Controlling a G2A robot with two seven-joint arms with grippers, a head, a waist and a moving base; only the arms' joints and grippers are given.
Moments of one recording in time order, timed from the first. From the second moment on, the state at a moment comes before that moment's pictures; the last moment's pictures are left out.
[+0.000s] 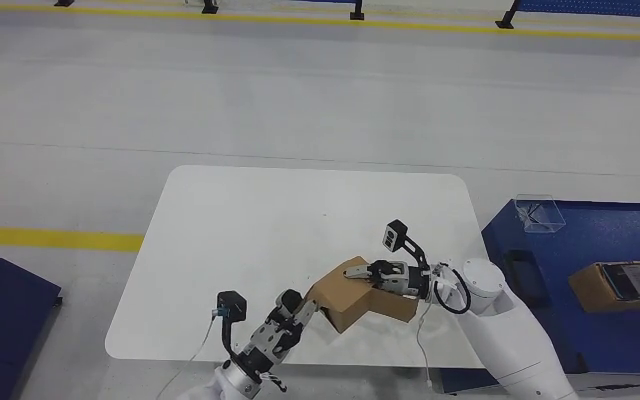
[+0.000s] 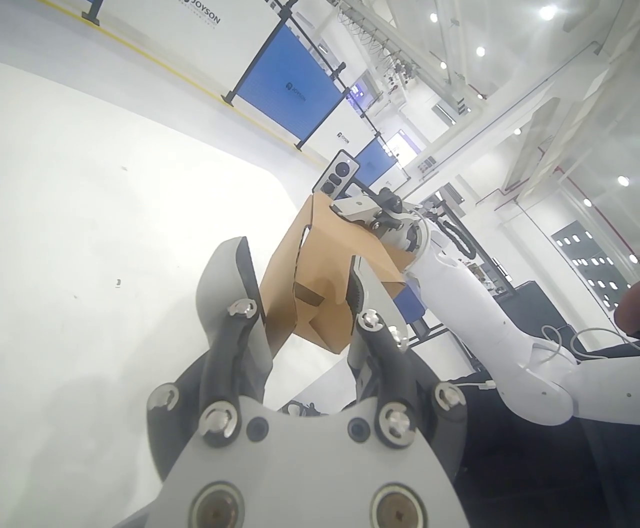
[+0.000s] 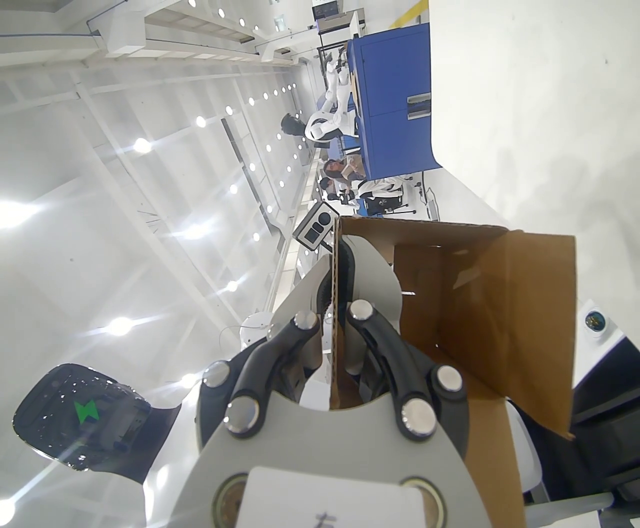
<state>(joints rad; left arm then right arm) 1.70 -1.26 -1.17 -1.95 0.67 -0.30 -0.07 -1.10 -1.05 1.18 -1.46 0.63 0.13 1.13</state>
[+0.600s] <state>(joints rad) 1.68 -1.26 -1.14 -1.93 0.73 -0.27 -0.04 -1.11 -1.05 1.19 -1.47 0.65 0.13 1.15</state>
